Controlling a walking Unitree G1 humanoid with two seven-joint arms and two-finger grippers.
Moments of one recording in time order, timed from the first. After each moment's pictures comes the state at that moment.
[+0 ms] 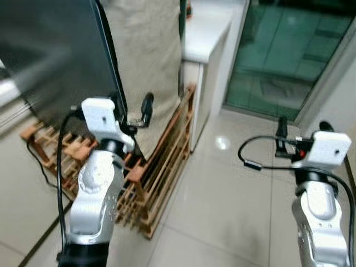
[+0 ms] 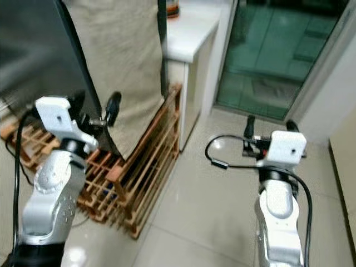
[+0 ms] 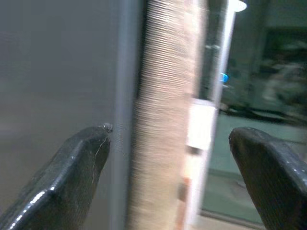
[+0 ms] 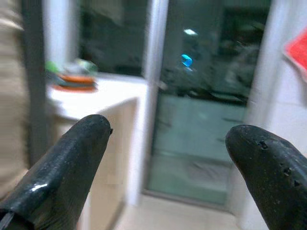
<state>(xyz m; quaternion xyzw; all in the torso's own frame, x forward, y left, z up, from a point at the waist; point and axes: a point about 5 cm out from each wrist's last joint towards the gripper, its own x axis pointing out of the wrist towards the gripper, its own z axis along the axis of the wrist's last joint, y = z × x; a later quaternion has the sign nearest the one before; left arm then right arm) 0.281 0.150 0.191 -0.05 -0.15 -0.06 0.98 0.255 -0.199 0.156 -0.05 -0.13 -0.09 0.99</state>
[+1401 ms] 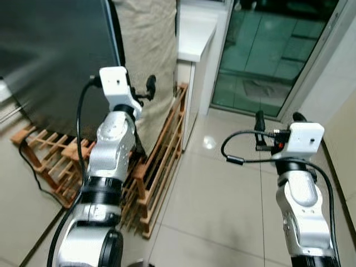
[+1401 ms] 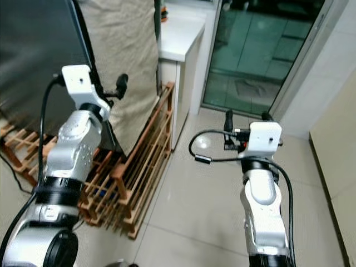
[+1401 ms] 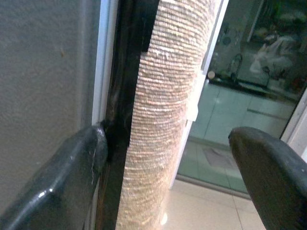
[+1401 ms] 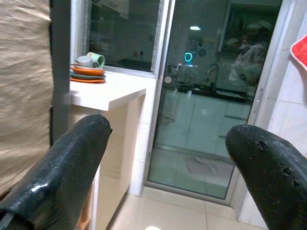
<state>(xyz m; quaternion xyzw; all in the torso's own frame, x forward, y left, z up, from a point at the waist) 0.371 0.126 0.194 -0.08 -0.05 -0.06 0.99 0.271 -0.186 0.148 -0.05 -0.11 -0.04 0.99</state>
